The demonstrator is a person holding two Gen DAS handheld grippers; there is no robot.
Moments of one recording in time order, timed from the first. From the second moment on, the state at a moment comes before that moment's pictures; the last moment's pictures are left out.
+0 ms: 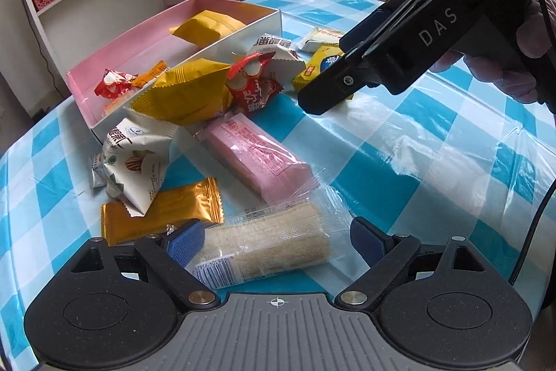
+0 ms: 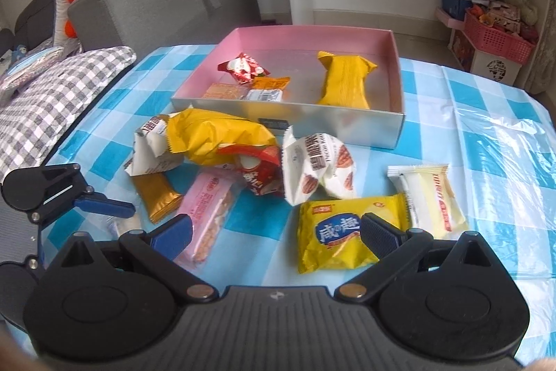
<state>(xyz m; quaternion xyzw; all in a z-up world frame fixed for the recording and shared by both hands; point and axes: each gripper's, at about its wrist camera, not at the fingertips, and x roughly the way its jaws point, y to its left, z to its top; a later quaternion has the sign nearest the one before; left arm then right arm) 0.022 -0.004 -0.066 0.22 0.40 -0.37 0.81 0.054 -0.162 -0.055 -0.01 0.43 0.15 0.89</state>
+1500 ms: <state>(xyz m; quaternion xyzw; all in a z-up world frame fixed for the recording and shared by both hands) 0.038 0.032 -0.058 0.03 0.53 -0.26 0.81 0.081 -0.105 -0.082 0.00 0.51 0.17 0.85</state>
